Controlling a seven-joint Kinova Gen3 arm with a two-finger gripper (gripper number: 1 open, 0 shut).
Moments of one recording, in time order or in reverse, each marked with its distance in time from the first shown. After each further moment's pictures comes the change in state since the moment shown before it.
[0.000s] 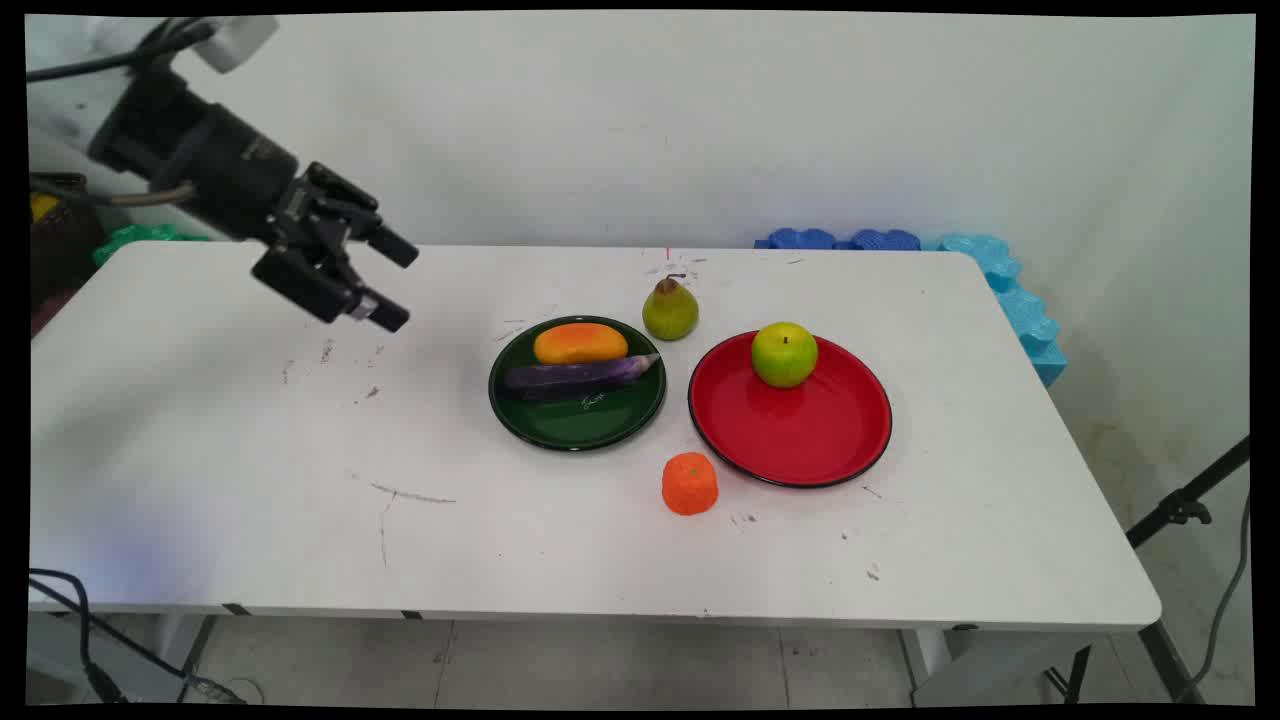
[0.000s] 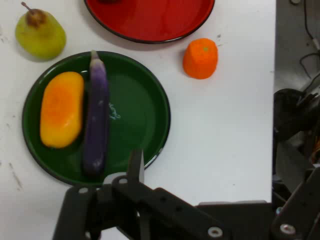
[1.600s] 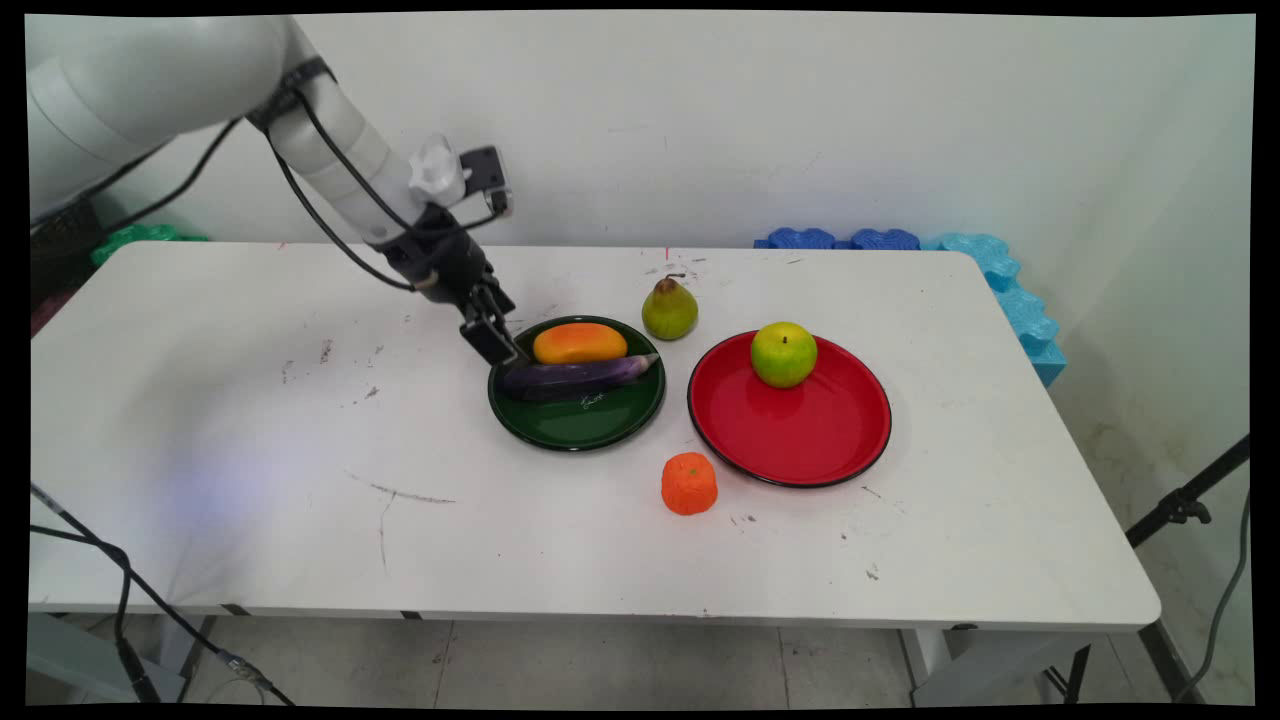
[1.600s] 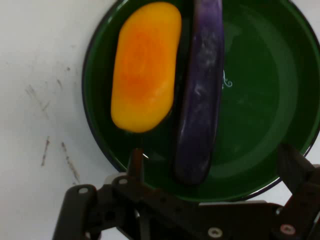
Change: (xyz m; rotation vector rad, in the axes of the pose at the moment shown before) arm 0.024 -0.078 0.181 0.156 -0.275 -0.046
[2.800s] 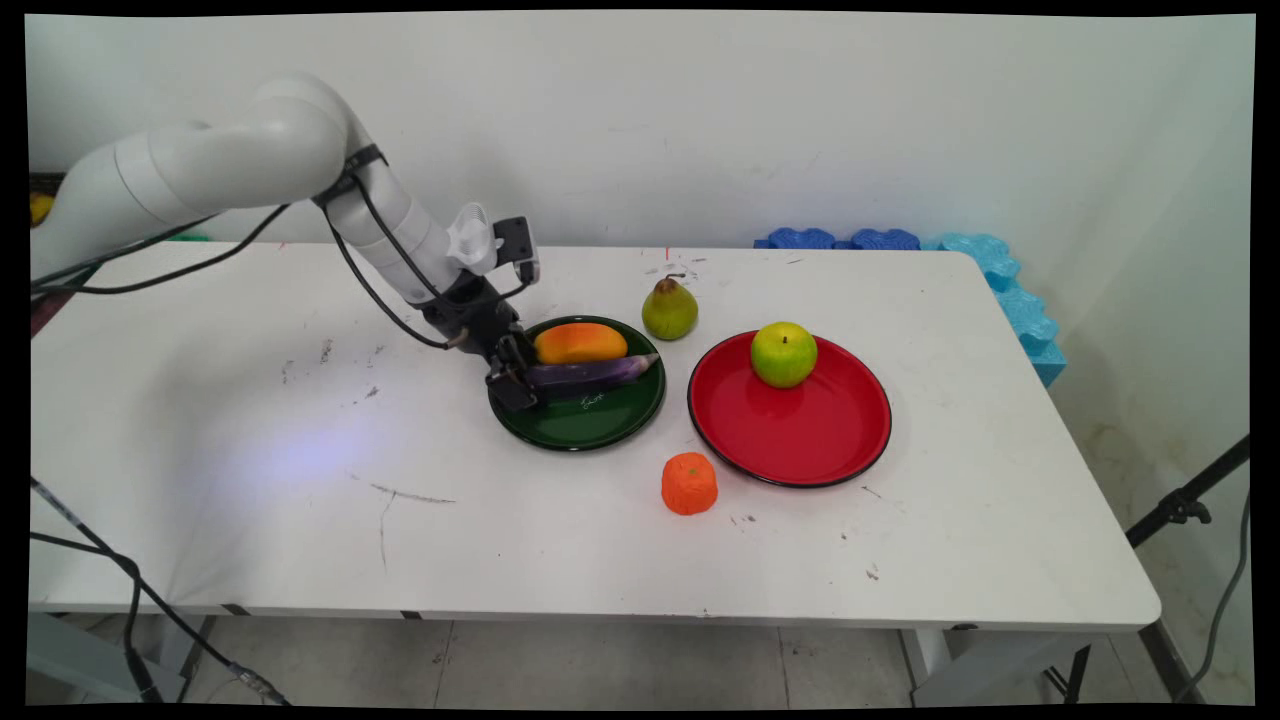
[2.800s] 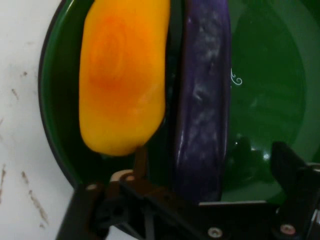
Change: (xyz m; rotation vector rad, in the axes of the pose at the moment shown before) arm -0.012 0.002 0.073 -0.023 -0.007 0.055
